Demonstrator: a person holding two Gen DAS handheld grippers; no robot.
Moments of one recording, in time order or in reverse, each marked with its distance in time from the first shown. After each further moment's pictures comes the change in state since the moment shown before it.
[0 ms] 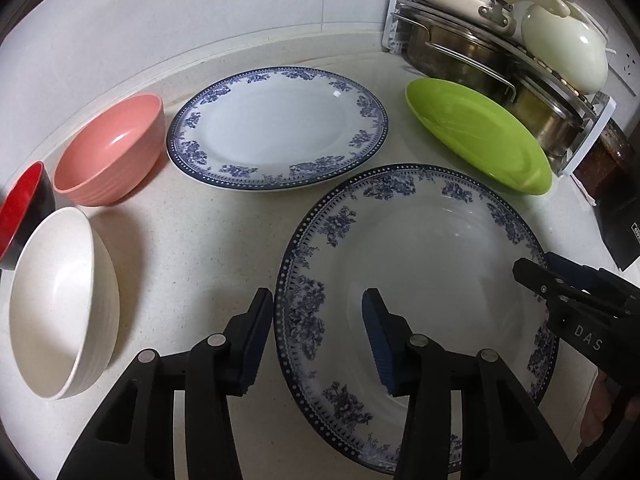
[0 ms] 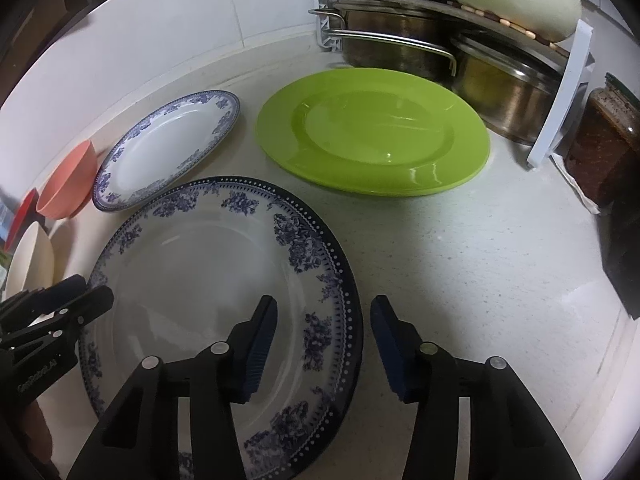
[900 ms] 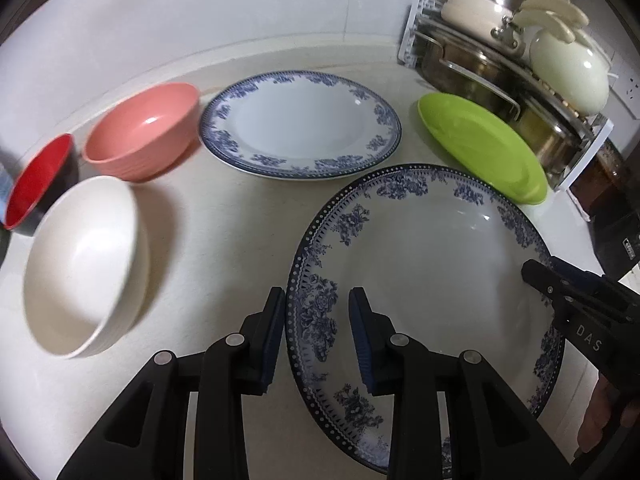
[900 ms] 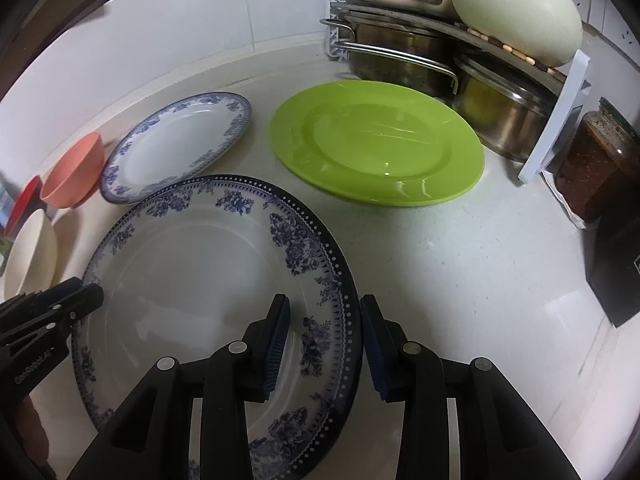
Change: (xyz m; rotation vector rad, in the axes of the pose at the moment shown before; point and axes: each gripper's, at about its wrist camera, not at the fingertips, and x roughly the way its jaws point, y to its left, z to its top) left arm -0.032 0.016 -0.016 -0.076 -0.025 0.000; right arm -0.022 0.012 -0.004 -0.057 -0.031 -0.033
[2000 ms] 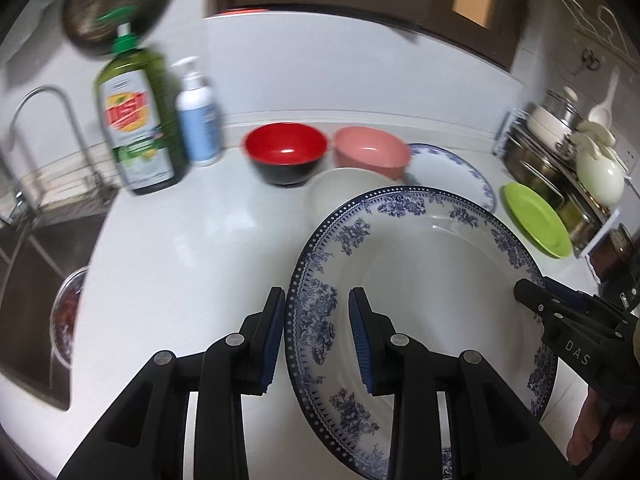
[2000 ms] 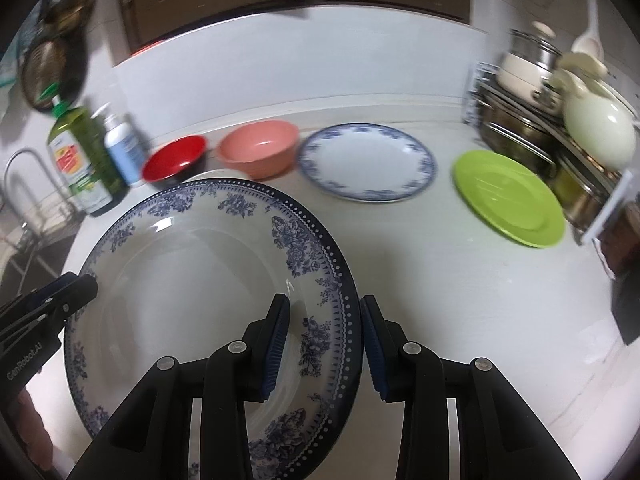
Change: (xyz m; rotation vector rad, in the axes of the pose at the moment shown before) left arm -0.165 0.158 -0.120 -0.288 -0.186 0.192; right arm -0.110 0.169 -0.050 -0.227 -0.101 0.194
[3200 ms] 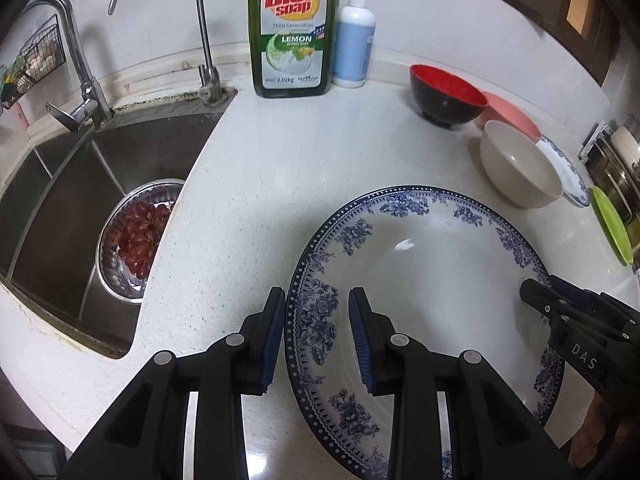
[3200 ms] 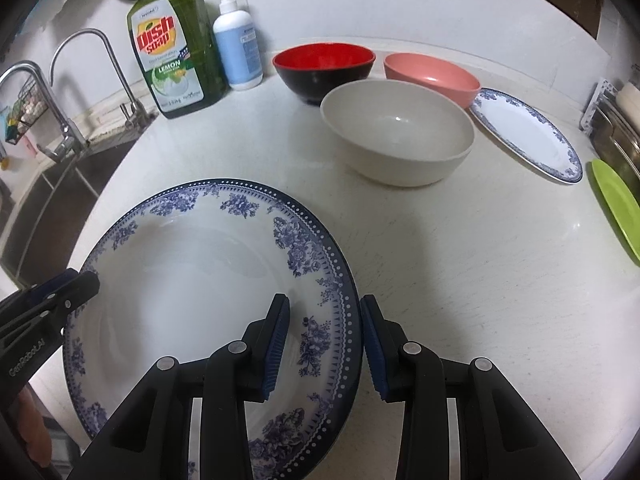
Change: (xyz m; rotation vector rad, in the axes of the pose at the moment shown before) left arm 0.028 0.133 -0.071 -0.170 0.127 0.167; right arm 0.068 0.153 -0.049 -0.195 0.146 0.143
